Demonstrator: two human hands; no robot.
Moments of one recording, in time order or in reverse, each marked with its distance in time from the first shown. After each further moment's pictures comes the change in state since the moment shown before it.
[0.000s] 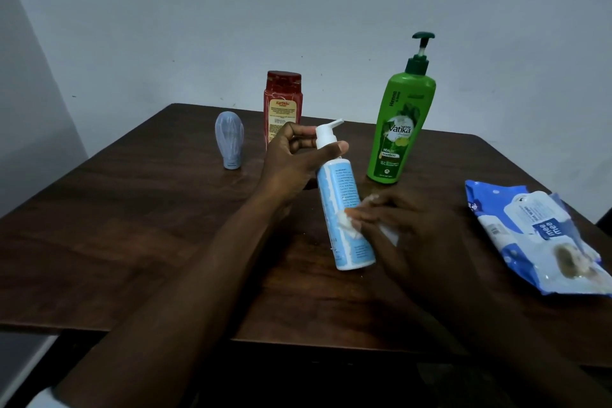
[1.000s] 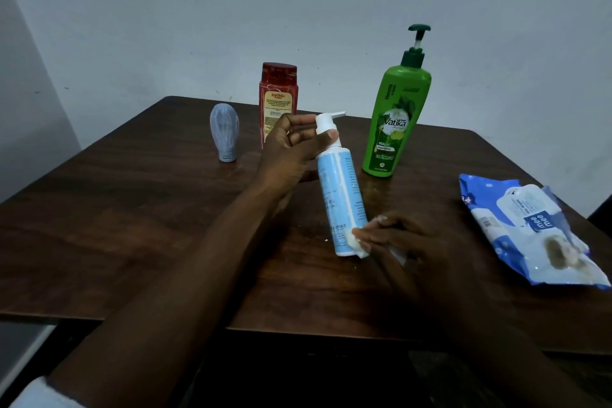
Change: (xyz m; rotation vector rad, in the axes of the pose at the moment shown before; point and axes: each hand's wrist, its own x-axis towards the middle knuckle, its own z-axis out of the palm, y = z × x) left_hand 0.003 -0.004 -0.001 -0.113 -0.088 0.001; right_hand -0.036 0.010 -0.002 -0.061 0.072 -0.036
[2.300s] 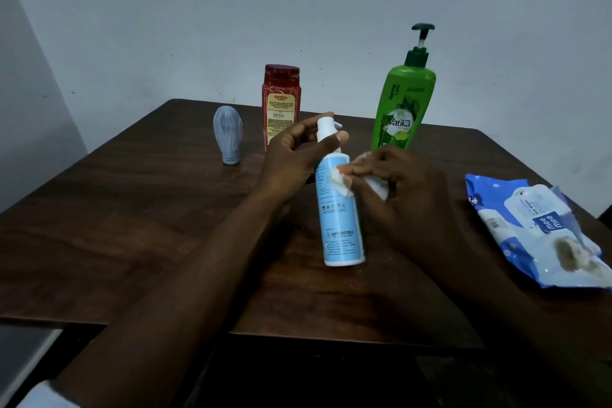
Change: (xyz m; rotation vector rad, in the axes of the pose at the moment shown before) left_hand -0.004 -0.001 0.001 0.057 -0.026 0.009; right_hand 0.073 -0.004 0.010 -0.022 -0.015 0.065
